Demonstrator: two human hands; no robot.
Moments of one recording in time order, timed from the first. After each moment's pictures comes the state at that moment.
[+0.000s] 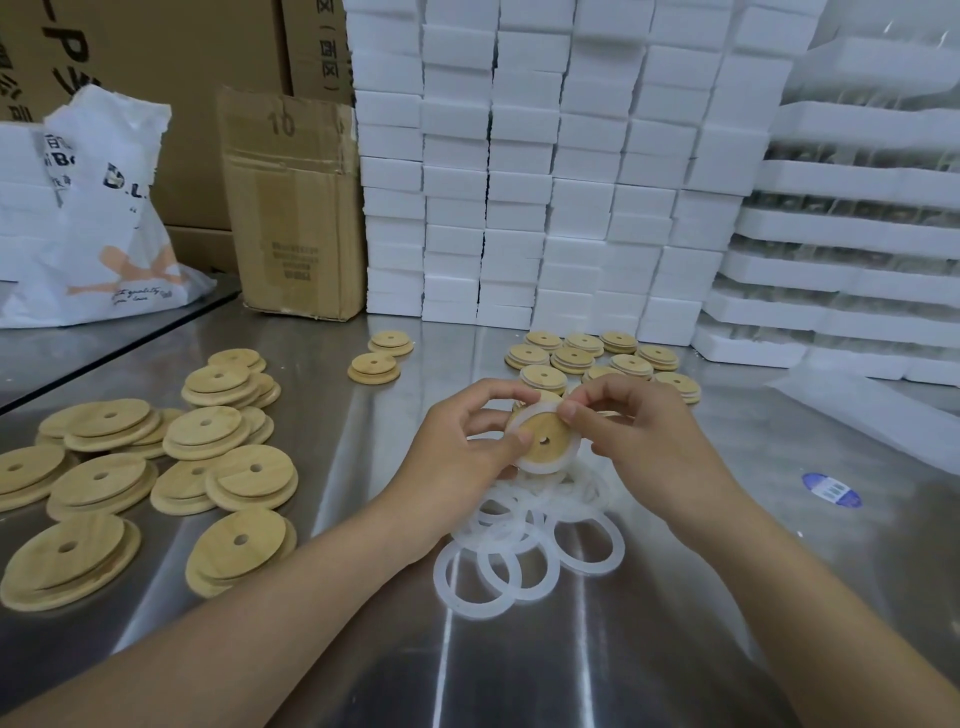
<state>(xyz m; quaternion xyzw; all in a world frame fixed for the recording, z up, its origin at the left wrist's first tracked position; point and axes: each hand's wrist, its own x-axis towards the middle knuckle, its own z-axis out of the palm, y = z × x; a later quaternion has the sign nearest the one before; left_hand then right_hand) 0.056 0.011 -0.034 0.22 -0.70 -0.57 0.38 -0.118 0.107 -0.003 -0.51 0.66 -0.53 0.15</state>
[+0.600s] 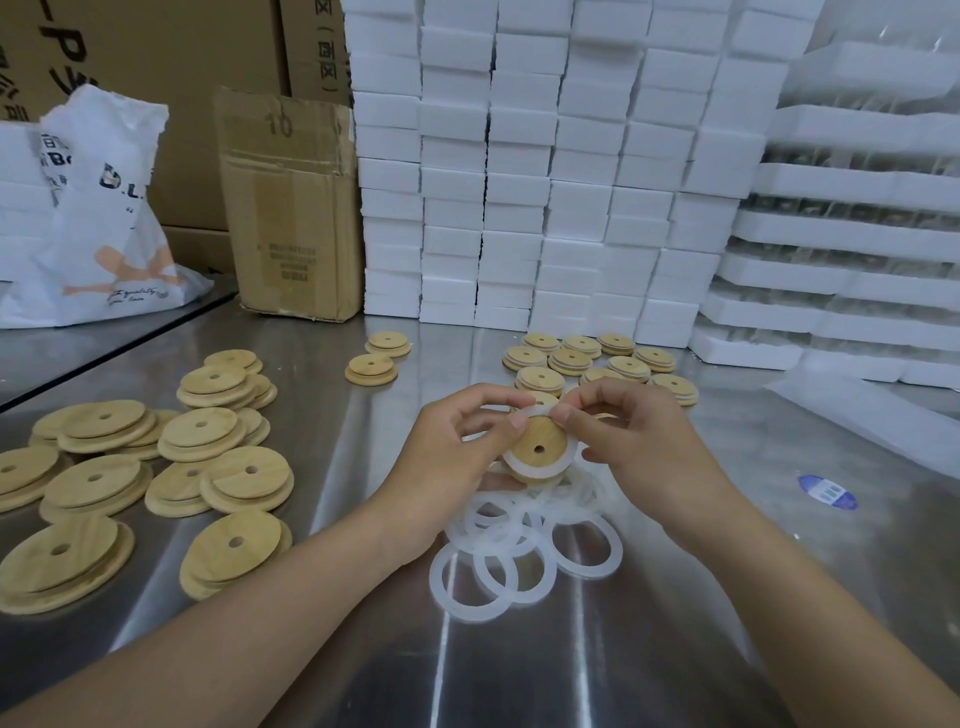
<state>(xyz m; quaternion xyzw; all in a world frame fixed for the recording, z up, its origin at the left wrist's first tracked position) 0.057 0.010 -0.035 0.20 -0.64 -0.63 0.38 -0.115 0.108 -0.002 -0.51 0.65 -0.54 0.16</state>
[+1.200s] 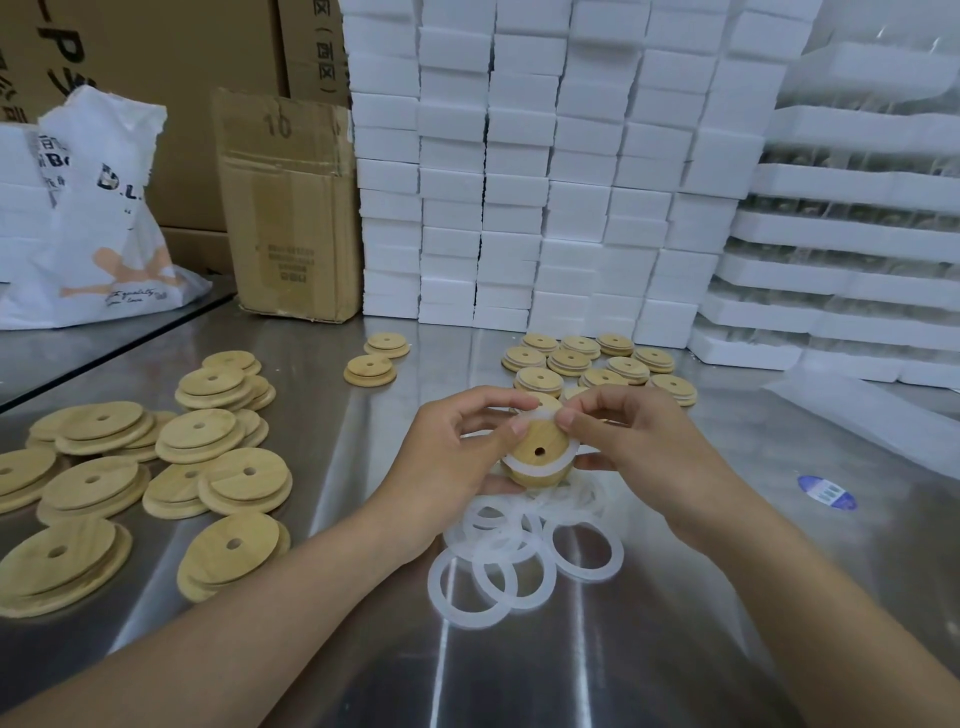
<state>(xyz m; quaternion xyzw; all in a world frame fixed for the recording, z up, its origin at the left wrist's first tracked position) 0.055 0.008 -0.037 0.19 -0.64 -0.63 0.39 -0.120 0.111 0.000 -0.49 0.64 -0.53 0.25</state>
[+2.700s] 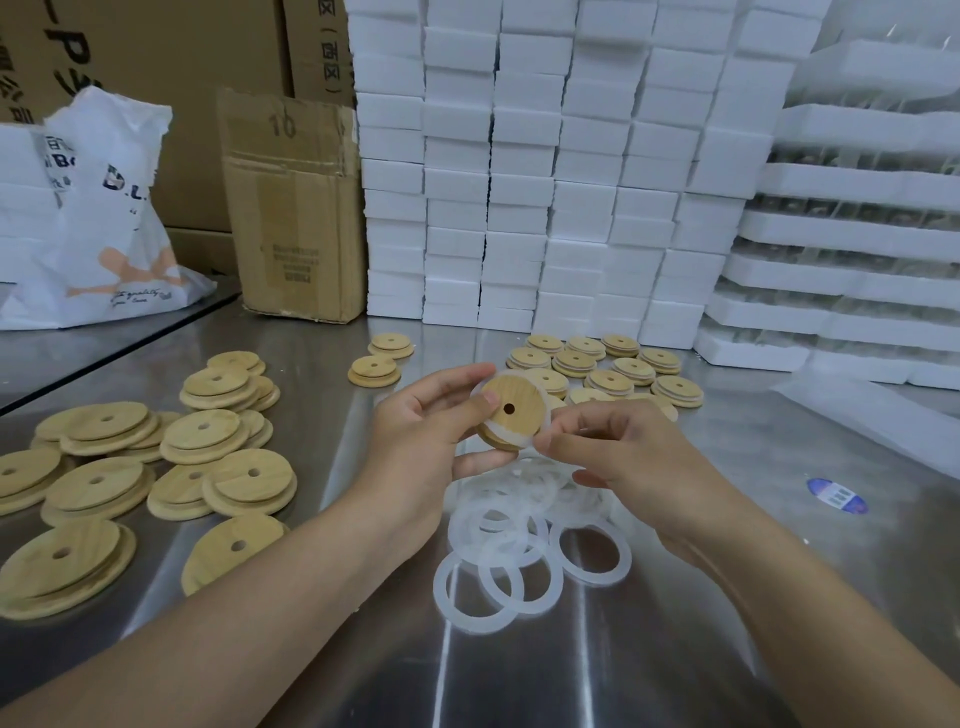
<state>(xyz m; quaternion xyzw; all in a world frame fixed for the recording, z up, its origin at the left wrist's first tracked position) 0.065 0.004 -0.024 0.22 -0.50 -0.70 0.46 -0.103 0.115 0.002 -0.52 0.64 -0.49 0.29</state>
